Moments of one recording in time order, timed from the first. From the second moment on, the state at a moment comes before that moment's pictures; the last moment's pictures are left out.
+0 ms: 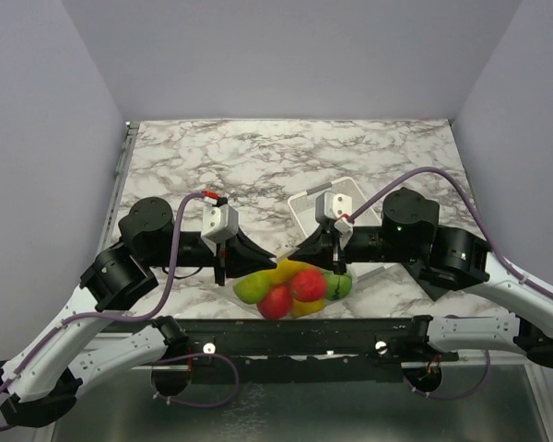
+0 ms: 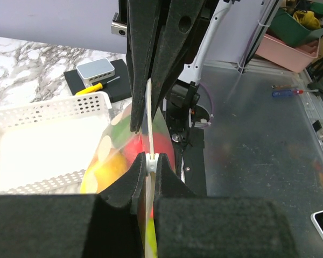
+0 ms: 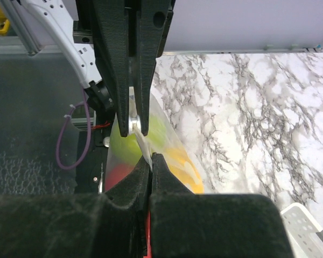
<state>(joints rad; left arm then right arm) -0.83 0.77 1.15 -0.47 0.73 -0.06 1.16 1.04 1.34 -0.50 -0.29 -0.15</state>
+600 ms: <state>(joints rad) -0.83 0.71 1.10 -0.54 0.60 -0.05 1.17 1.03 1.34 -0.47 -0.07 -0.18</state>
